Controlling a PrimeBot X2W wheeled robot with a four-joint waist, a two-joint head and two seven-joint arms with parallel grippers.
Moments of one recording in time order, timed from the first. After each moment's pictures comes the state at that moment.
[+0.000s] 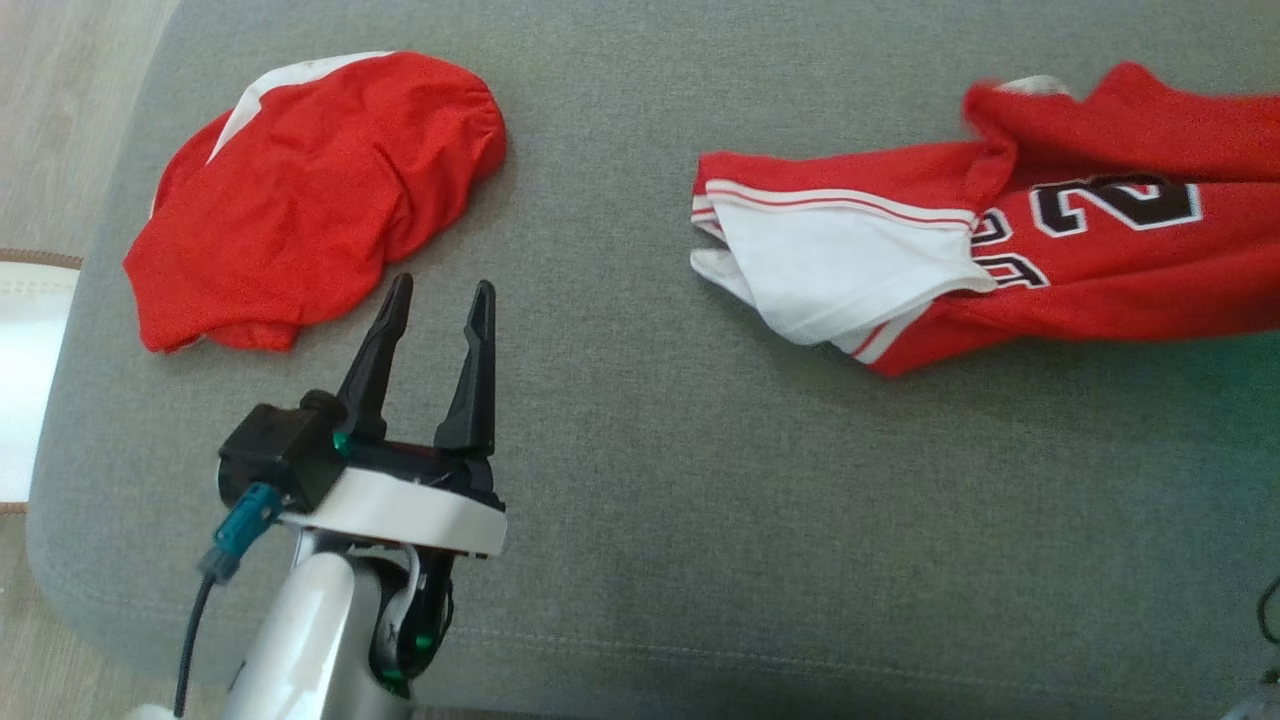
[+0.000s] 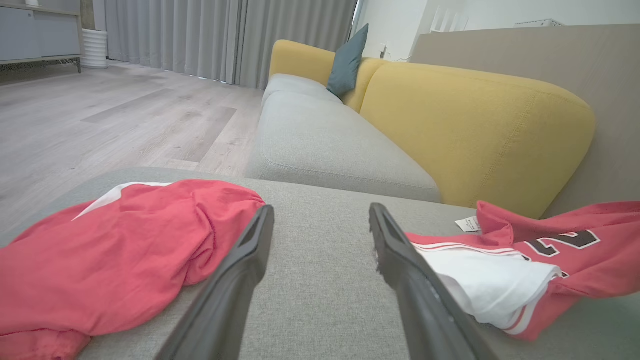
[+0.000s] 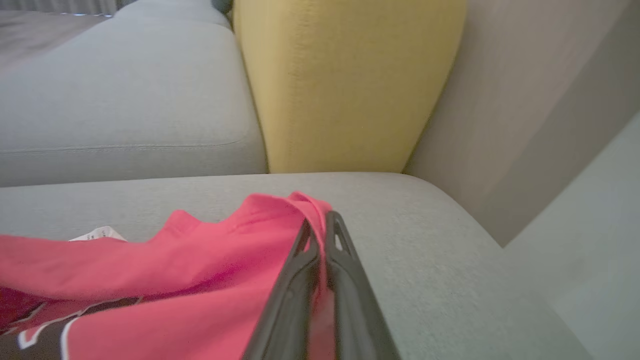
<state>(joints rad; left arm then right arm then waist) -0.18 0.05 -0.28 0.07 -0.29 -0.02 -0.25 -0.61 -0.19 -0.51 0.47 -0.23 0.12 0.18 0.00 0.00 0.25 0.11</state>
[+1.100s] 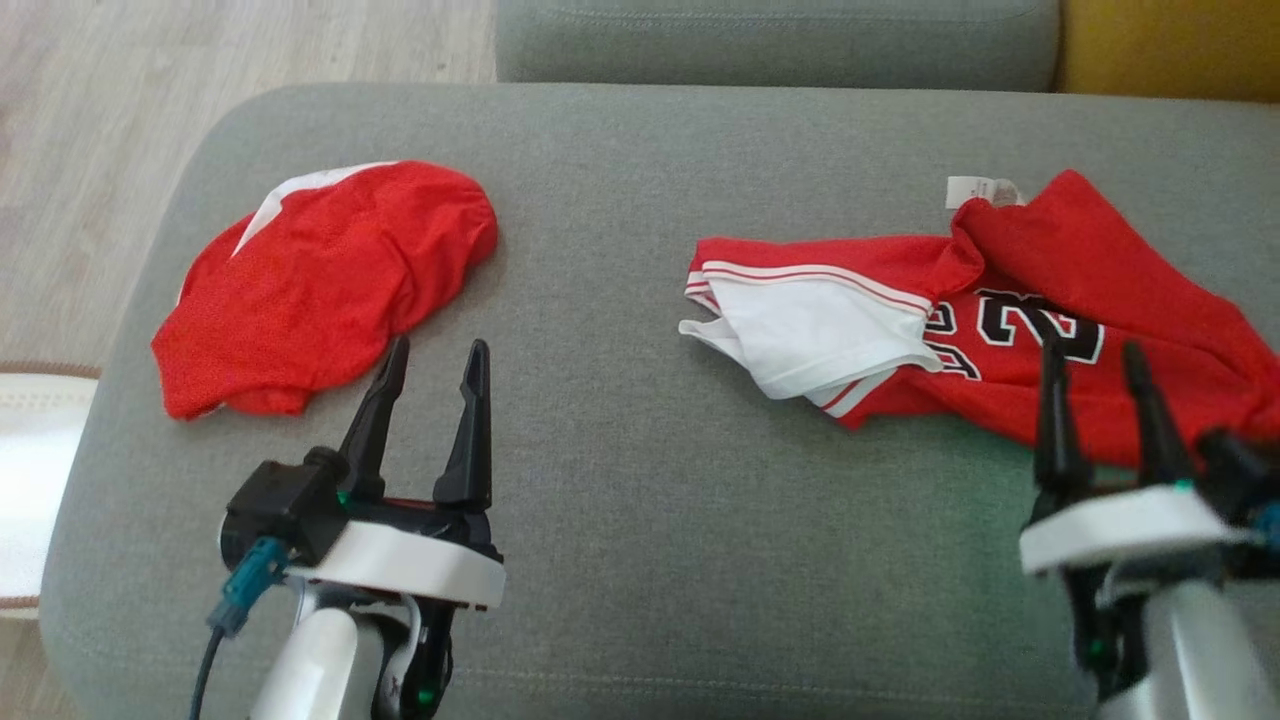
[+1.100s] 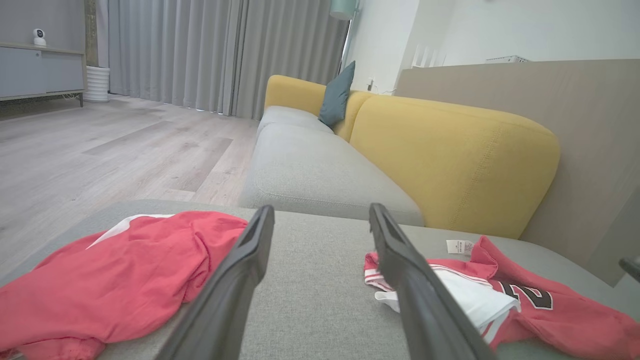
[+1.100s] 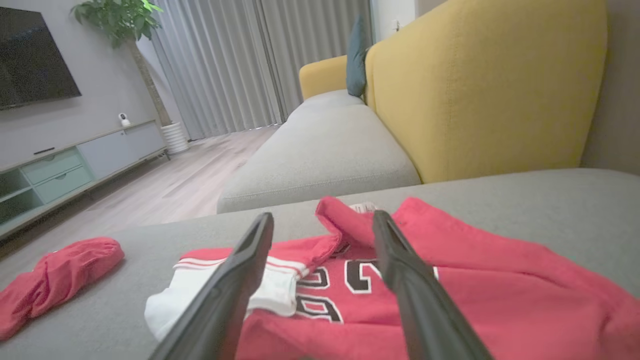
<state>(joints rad) -0.08 0.05 -0.28 0.05 -0.29 0.01 -0.25 -0.11 -0.05 -0.08 0.21 0.22 0.12 -0.13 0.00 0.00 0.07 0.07</state>
